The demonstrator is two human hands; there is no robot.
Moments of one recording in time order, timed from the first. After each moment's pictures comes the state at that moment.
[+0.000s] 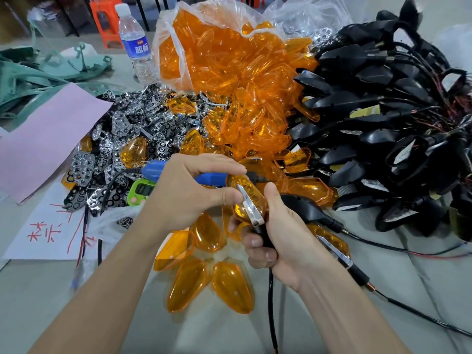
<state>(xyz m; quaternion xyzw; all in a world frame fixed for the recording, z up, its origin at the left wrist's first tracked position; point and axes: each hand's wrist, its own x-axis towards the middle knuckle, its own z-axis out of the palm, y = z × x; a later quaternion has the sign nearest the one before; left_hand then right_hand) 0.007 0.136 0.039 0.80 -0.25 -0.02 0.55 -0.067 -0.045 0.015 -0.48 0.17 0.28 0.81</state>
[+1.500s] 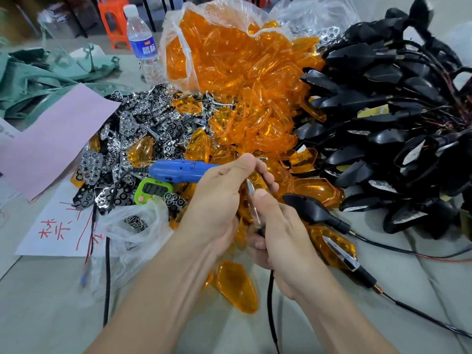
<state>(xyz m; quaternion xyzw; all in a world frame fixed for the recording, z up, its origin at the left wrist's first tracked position) -0.024 0.075 0.043 0.59 0.00 -0.12 0.80 -0.080 -0.028 0.023 -0.63 0.11 0.12 0.76</state>
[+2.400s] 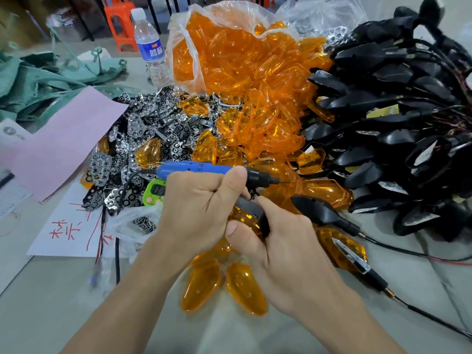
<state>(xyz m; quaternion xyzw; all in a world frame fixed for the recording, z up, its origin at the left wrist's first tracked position) -0.030 0.124 0.041 0.81 -0.19 0.18 0.52 -0.096 -0.028 0.032 -0.88 -0.09 -0.04 0.47</state>
